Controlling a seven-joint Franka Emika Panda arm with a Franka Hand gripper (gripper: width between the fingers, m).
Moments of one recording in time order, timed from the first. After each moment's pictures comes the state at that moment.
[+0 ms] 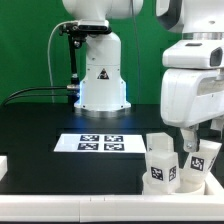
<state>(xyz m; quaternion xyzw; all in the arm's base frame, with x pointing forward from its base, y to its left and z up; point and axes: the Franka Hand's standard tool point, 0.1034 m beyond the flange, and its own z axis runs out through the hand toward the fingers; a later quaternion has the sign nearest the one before) 0.588 0.132 0.083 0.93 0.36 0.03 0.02</state>
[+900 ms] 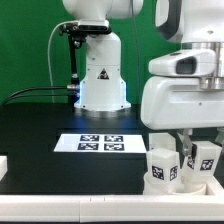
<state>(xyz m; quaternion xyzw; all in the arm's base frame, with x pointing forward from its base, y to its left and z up) 0.593 0.123 0.078 1.00 -0.05 0.07 -0.01</state>
